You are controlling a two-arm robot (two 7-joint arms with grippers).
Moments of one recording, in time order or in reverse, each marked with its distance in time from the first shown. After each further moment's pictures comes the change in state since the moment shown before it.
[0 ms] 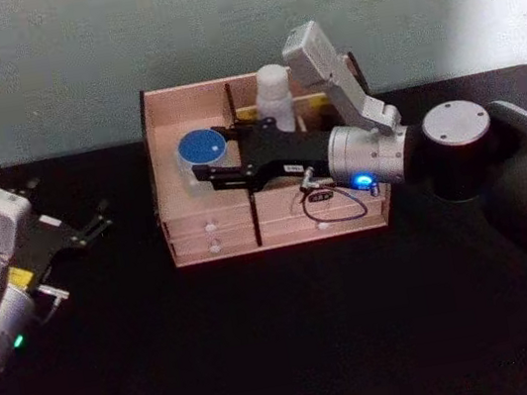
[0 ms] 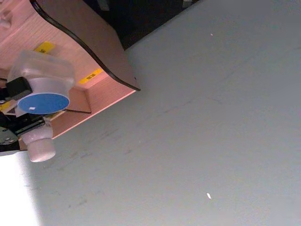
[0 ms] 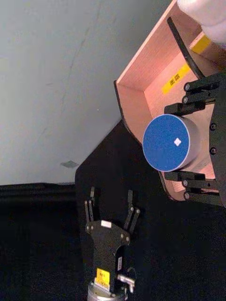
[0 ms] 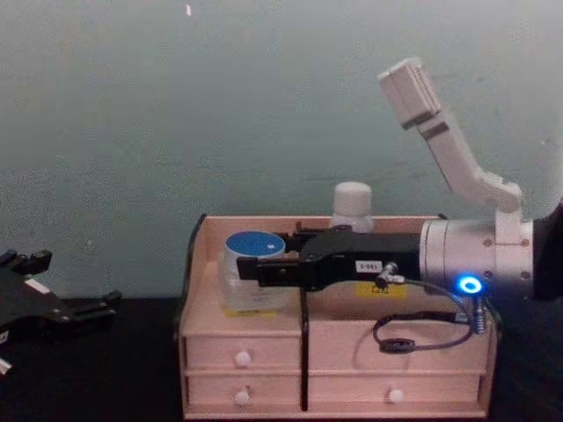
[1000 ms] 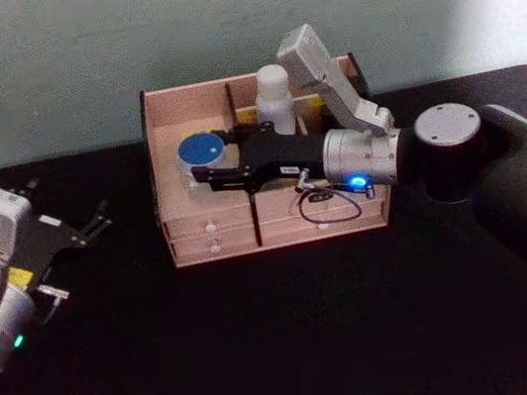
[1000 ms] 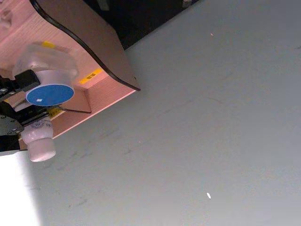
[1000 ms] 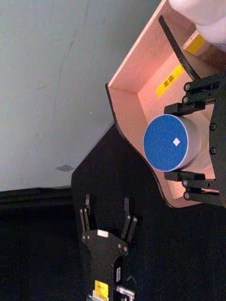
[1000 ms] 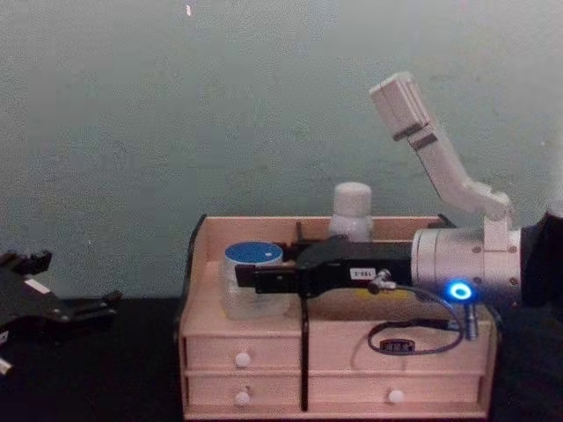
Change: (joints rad) left arm 0.000 0.000 0.000 0.000 0.000 0.000 0.000; right arm 0.030 -0.048 0.026 0.102 -0.023 -0.006 0.014
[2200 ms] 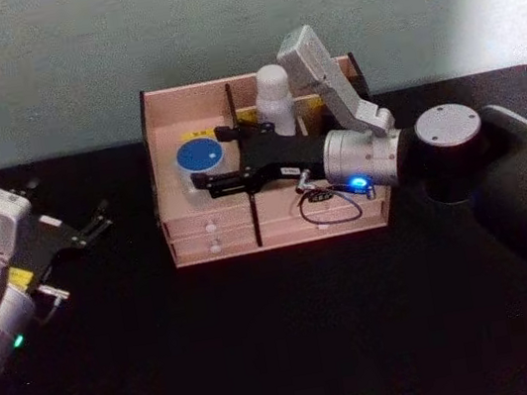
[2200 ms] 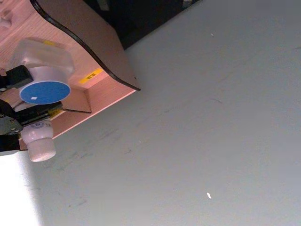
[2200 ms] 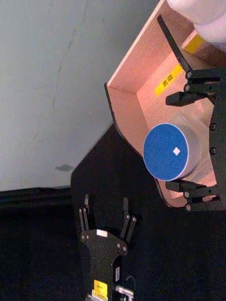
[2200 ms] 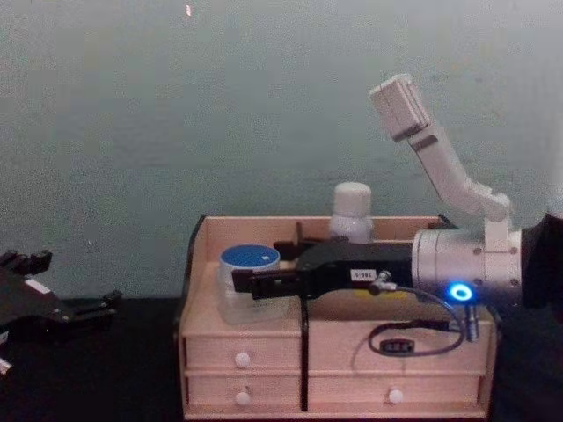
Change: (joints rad) left arm 0.000 0.000 0.000 0.000 0.000 0.000 0.000; right arm -0.001 0.002 -0.002 -0.002 0.001 0.002 0.000
